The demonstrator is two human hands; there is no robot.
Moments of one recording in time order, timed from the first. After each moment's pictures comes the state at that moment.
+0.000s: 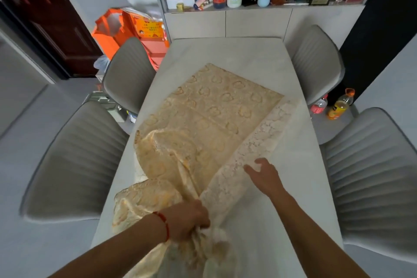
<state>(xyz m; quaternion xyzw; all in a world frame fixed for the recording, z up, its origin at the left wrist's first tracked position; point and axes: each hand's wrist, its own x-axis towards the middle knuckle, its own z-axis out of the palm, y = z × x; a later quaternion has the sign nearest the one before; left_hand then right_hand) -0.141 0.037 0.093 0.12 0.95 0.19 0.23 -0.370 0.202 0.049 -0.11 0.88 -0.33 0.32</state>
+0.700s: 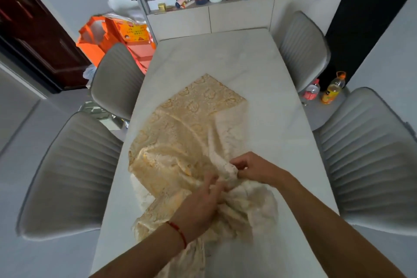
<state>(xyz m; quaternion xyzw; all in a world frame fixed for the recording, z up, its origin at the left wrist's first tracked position) -0.166 0.086 0.109 -0.08 0.97 0.22 0.09 -0.376 0.206 0.086 -0.36 0.72 -0.39 0.46</state>
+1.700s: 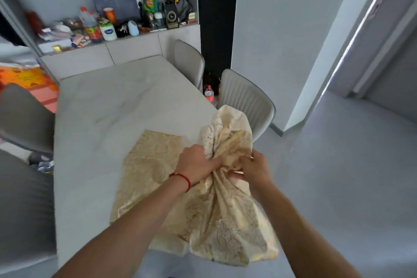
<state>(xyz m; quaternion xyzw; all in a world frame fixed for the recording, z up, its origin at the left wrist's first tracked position) -0.088 0.220 0.184 -0.06 0.94 0.33 0.07 -0.083 0.393 0.158 0.21 0.70 -0.67 0.09</state>
